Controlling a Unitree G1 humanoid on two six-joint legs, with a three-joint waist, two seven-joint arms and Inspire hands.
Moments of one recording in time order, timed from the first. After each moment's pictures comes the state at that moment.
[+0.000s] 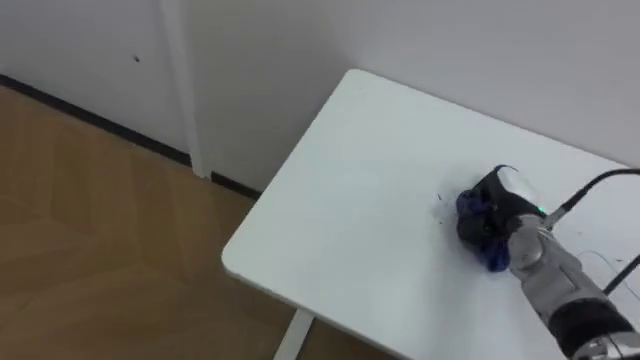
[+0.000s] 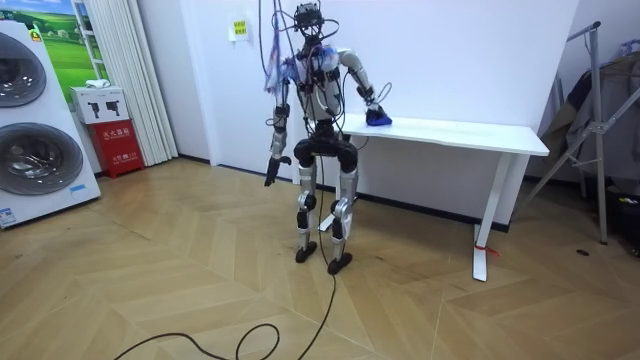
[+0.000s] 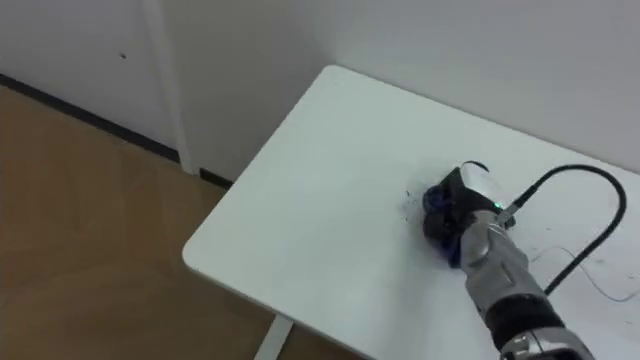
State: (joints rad) left arm 0.28 0.24 0.08 0.90 0.45 0.22 0.13; right arm -0.32 -0.43 0.18 0.88 -0.35 0.08 -0.16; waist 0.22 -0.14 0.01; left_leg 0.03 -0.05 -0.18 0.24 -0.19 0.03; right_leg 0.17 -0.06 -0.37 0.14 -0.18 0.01
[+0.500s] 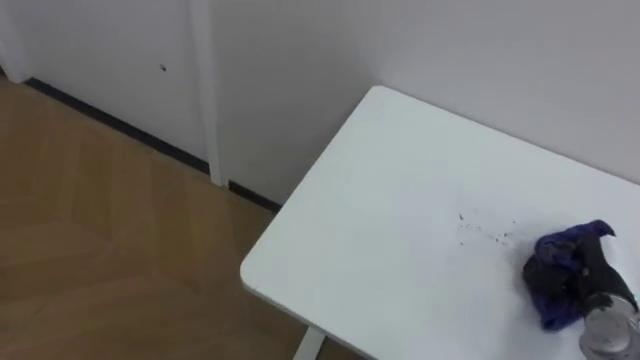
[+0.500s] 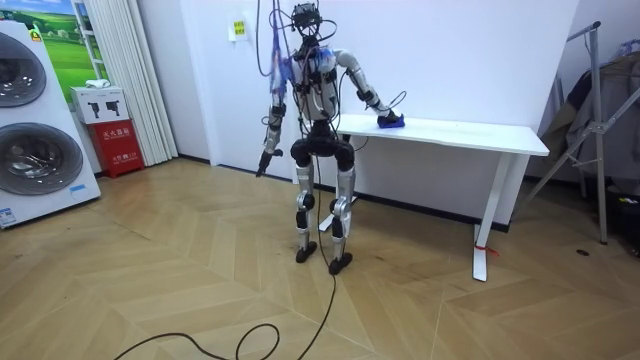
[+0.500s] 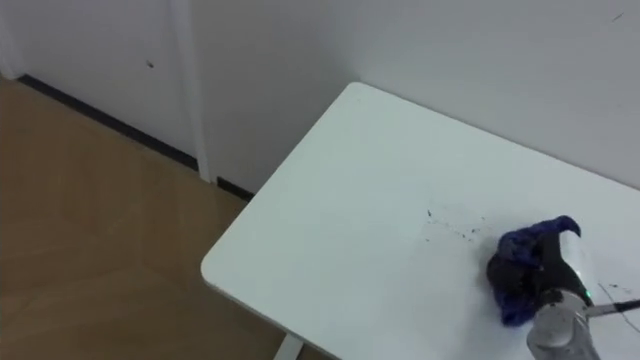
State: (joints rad) left arm 0.28 0.25 0.19 0.85 0.50 0.19 0.15; right arm -0.09 -0.46 -0.06 0.90 -0.28 -0.07 -0.25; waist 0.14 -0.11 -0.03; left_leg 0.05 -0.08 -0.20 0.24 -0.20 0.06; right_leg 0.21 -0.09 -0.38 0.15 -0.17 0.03
